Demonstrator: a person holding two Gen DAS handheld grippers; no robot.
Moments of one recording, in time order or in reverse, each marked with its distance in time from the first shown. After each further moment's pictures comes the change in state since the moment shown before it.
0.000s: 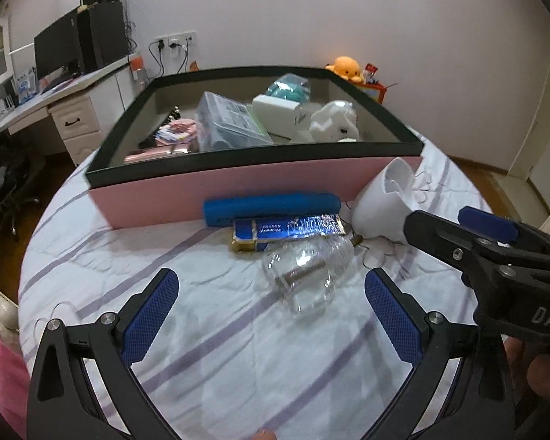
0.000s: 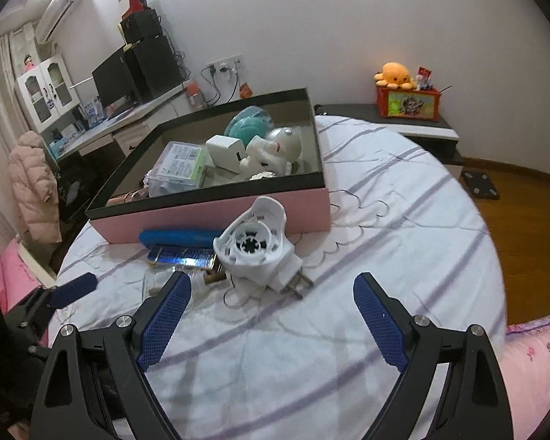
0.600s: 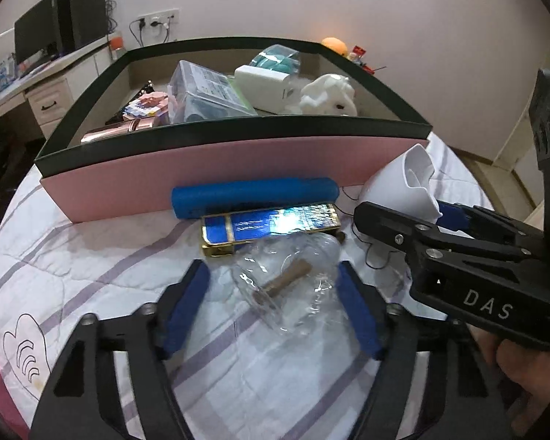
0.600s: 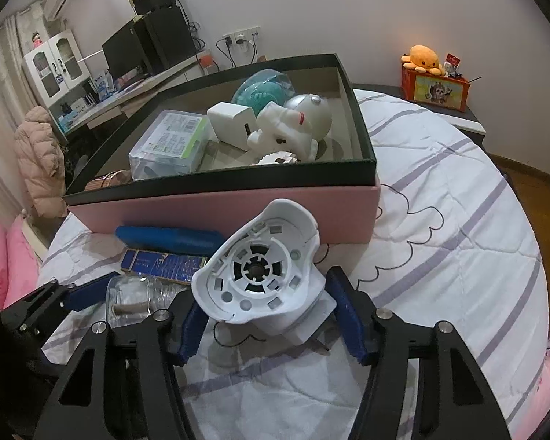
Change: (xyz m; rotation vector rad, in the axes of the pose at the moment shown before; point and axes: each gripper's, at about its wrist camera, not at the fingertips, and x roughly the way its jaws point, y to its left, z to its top) left arm 0.023 0.004 -0.002 -0.006 0.076 -0.105; right arm 0.053 0.006 0.005 -0.056 0.089 0.041
